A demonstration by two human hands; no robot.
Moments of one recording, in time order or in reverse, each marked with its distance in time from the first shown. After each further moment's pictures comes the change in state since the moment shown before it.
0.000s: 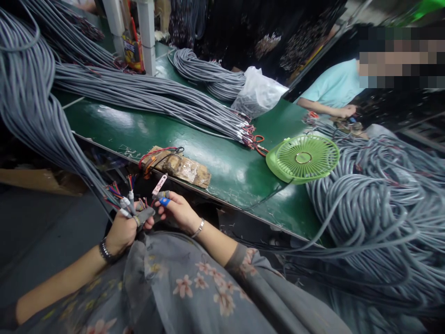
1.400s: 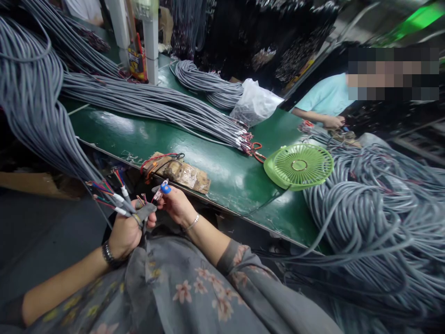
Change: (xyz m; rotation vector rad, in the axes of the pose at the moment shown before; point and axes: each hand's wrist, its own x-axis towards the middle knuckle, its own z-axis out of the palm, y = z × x) left_hand -0.005 0.015 0.017 -0.222 0.082 0.021; right_hand 0.027 -0.017 0.010 0.169 0.025 -0.023
